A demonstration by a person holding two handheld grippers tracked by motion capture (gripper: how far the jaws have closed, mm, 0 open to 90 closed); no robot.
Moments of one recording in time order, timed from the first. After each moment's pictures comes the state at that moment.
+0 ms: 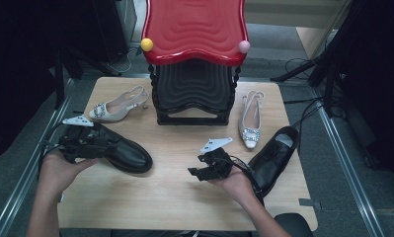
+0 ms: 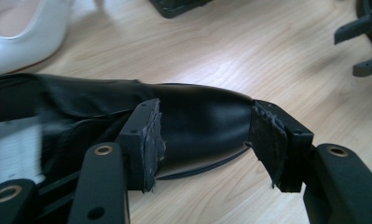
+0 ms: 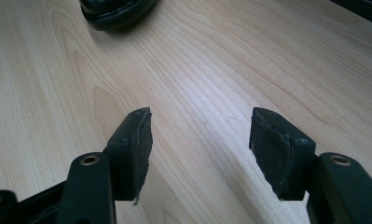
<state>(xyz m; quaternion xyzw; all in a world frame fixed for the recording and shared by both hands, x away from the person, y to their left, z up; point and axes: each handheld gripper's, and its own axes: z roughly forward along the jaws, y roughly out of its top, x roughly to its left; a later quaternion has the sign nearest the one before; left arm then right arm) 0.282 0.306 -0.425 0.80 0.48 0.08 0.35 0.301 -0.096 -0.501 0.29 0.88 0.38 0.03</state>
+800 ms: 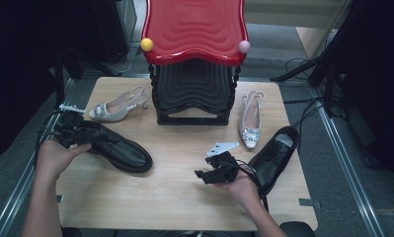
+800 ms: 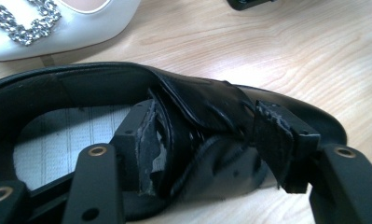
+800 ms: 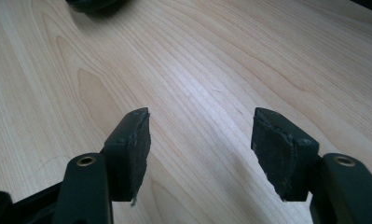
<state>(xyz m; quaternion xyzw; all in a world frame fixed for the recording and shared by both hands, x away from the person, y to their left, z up) 0.332 0.341 -0.448 0.78 0.54 0.06 0.31 0.292 -0.113 -0.505 0.31 0.88 0.36 0.05</state>
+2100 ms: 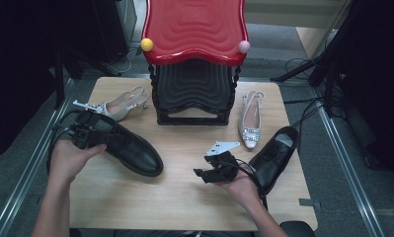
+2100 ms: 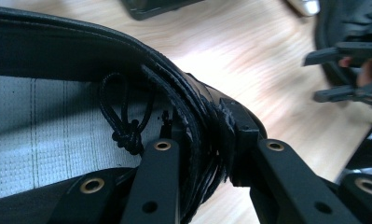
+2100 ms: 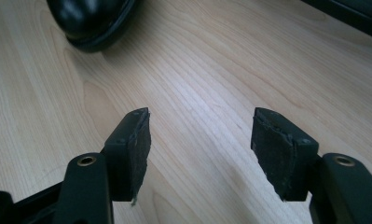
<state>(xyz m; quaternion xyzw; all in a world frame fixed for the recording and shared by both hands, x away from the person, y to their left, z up) 0.314 0.282 -0.414 0.78 0.51 -0.03 0.36 0.292 -0.111 -0.500 0.30 0.87 0.38 0.06</state>
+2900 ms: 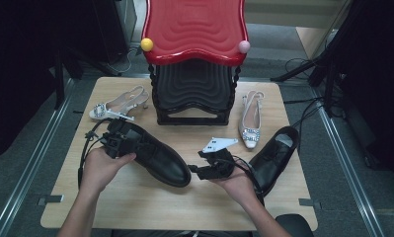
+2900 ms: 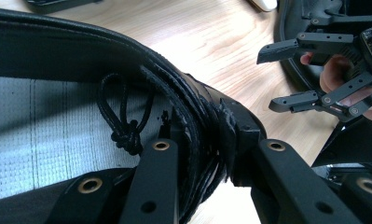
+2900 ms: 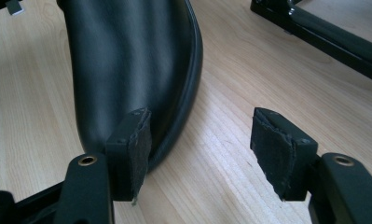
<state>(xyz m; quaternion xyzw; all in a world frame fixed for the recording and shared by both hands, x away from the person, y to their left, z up) 0.307 0.205 -0.427 0.79 0.49 -0.06 0.37 0.293 -0.100 -0.486 0.27 0.86 0.42 0.07</state>
